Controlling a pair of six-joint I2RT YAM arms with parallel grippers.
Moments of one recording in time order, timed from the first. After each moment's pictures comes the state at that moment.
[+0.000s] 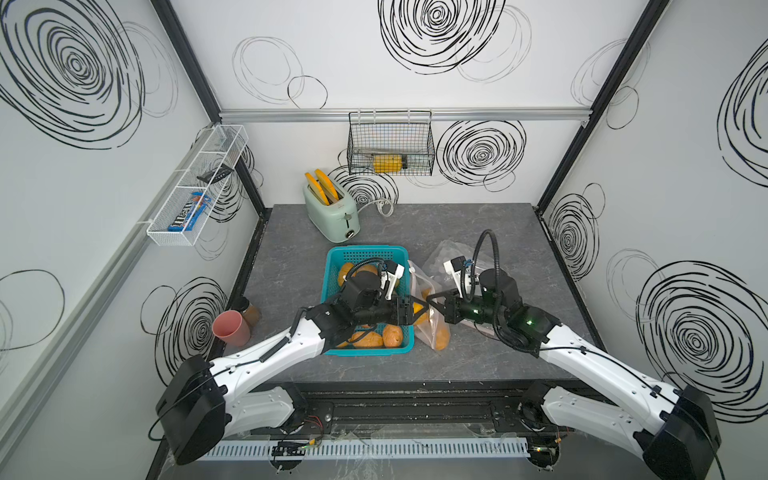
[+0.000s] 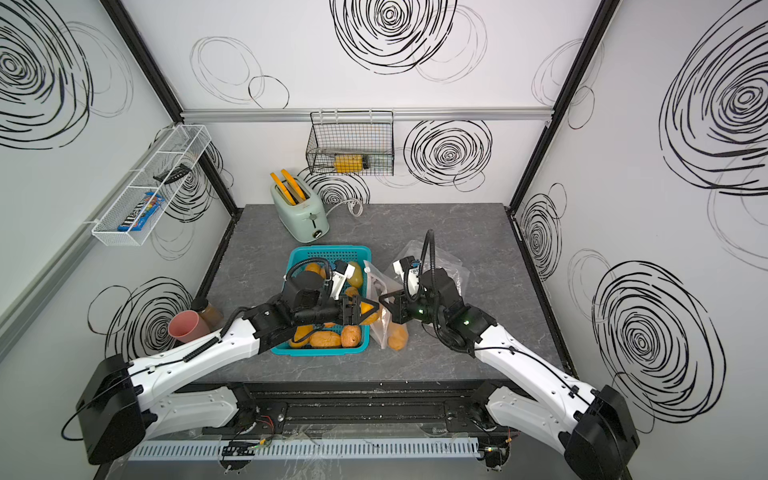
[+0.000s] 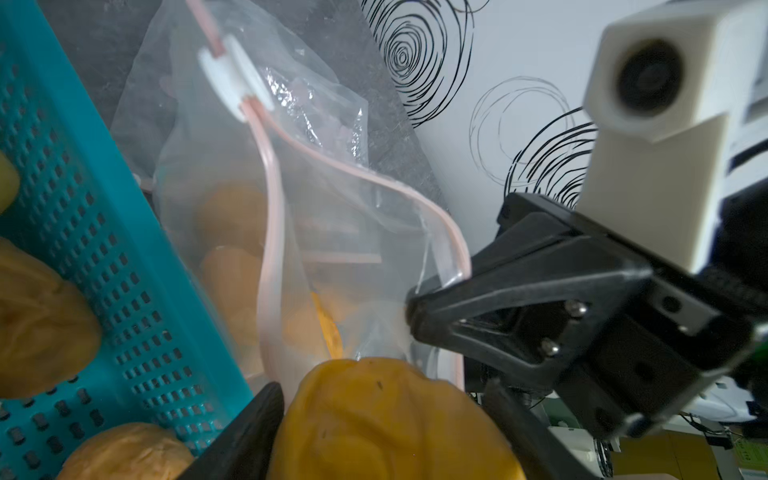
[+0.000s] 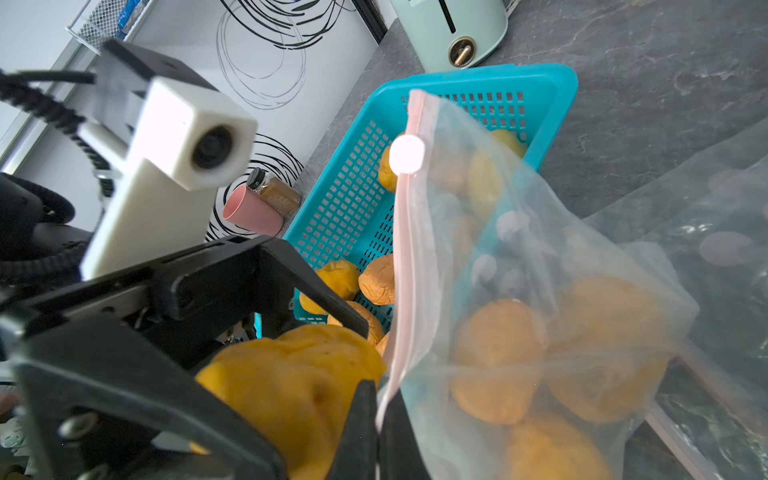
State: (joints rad) left arm -0.77 1.21 0.75 -0.03 0.38 -0.76; right arm 0.70 1.00 0.70 -0.16 -0.35 0.54
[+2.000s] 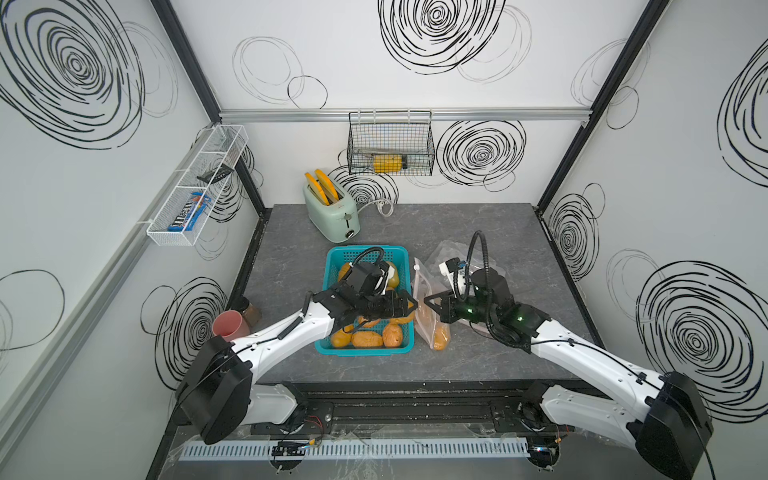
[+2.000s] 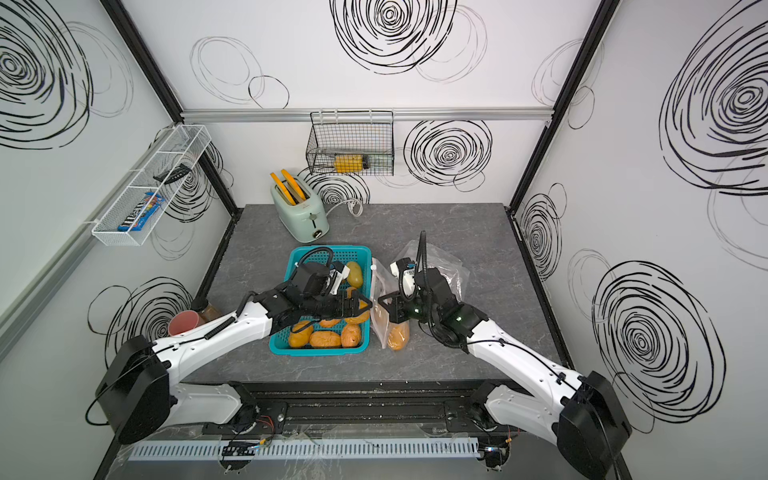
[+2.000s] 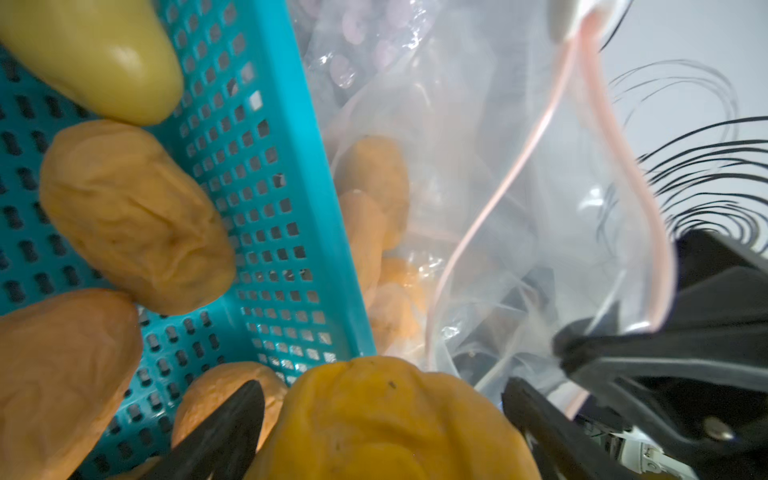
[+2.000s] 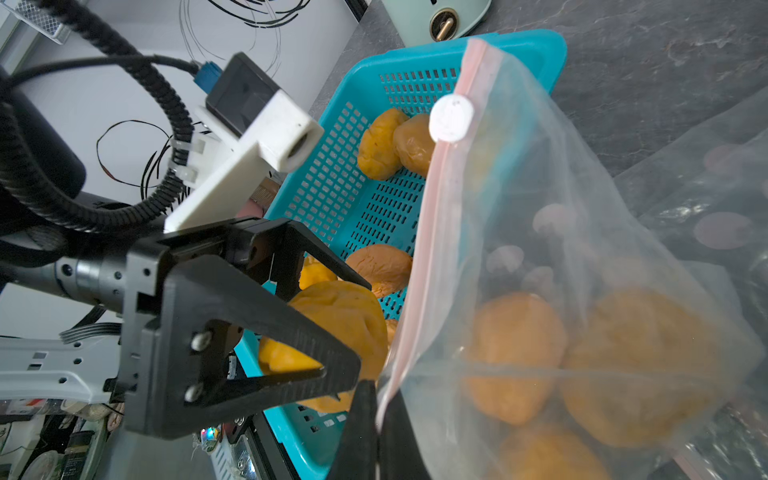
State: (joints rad) left arm -0.65 1.33 0.84 -0.24 0.41 -0.77; right arm 0.70 1.07 0.69 -0.13 -0.33 0.52
